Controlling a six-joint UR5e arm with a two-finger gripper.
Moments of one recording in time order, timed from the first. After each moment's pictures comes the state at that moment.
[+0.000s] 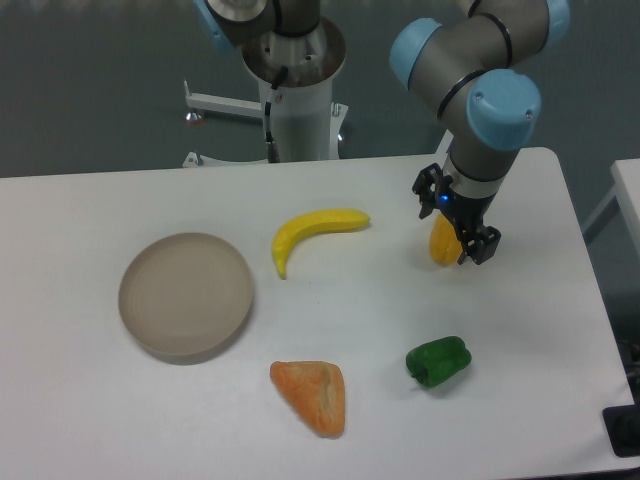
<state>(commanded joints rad) 2.43 -1.96 -1.38 -1.38 1.55 1.57</state>
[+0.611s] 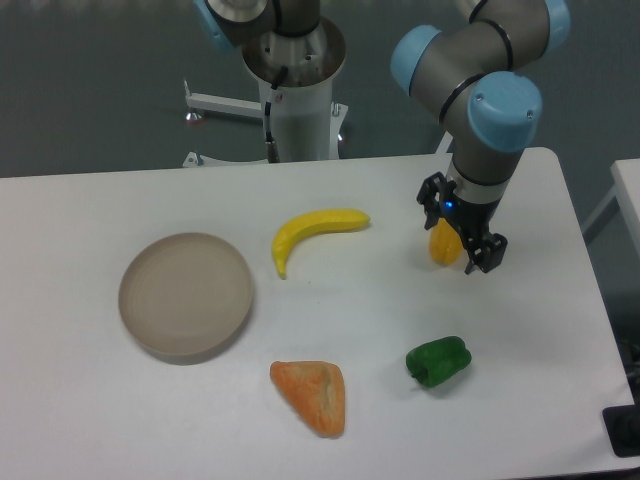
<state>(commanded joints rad) 2.42 -2.01 -1.37 -1.21 1.53 1.51</state>
